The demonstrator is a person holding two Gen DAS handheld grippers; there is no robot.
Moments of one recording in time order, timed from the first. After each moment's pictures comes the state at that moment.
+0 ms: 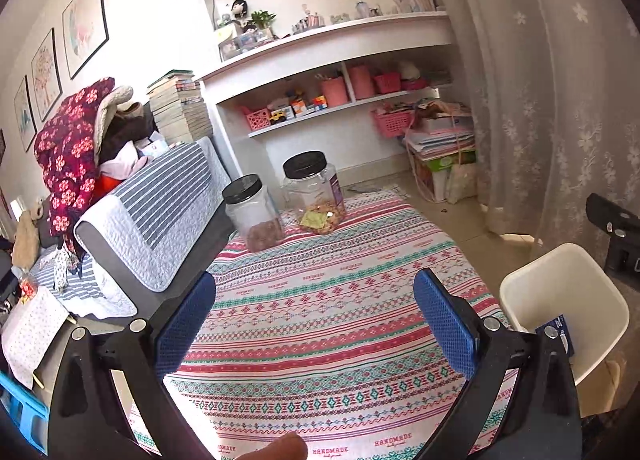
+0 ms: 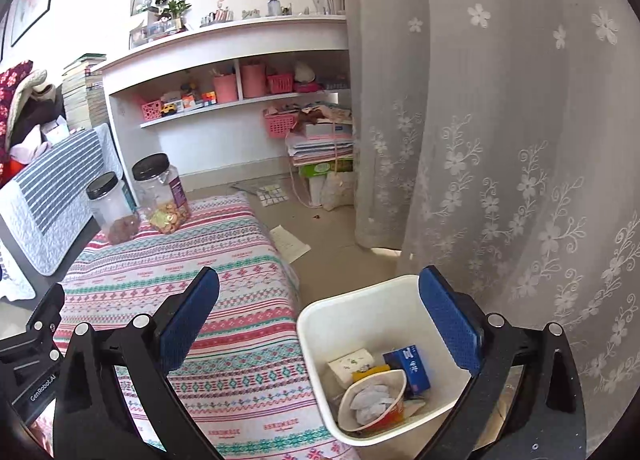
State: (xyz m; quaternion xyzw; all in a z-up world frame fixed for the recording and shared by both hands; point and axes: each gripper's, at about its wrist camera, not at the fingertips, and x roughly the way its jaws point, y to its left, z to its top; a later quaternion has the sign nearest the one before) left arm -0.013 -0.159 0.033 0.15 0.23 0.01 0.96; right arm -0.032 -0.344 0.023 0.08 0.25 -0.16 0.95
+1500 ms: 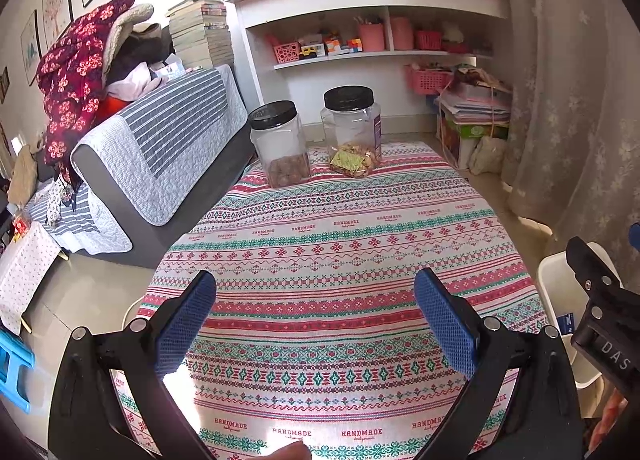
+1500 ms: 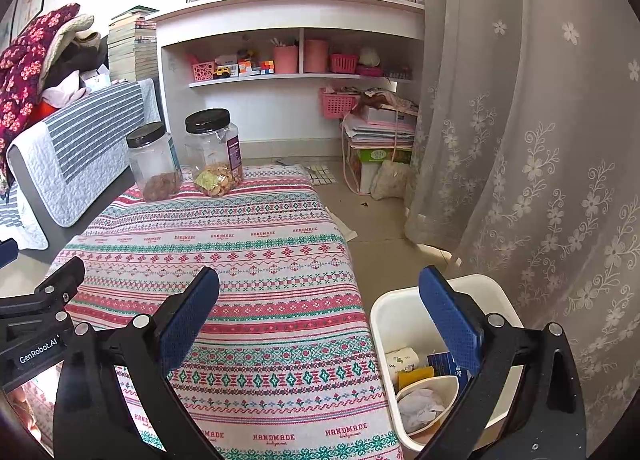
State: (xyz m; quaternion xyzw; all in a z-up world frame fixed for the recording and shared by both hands) left arm 0.025 -0.098 0.005 0.09 0.32 0.03 0.94; right arm 0.011 -0.272 -0.005 0.03 0.28 -0.09 0.96
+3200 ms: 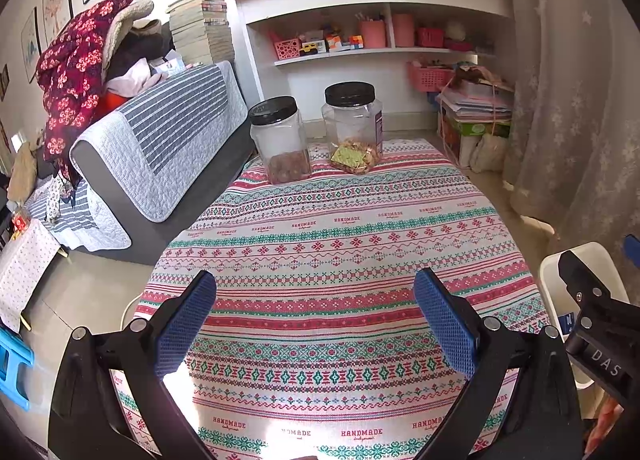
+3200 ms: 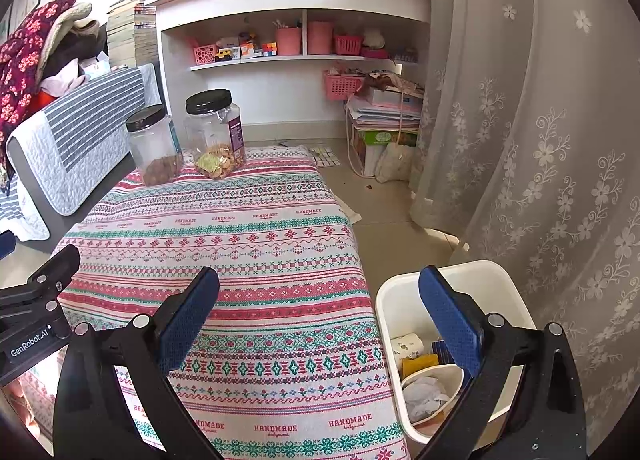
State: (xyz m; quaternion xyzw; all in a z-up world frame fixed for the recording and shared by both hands) left arm 0.030 -0.099 0.001 0.09 0.33 0.04 0.94; right arm 0.019 -0.269 -0.016 0.03 0.31 -0.08 0.95
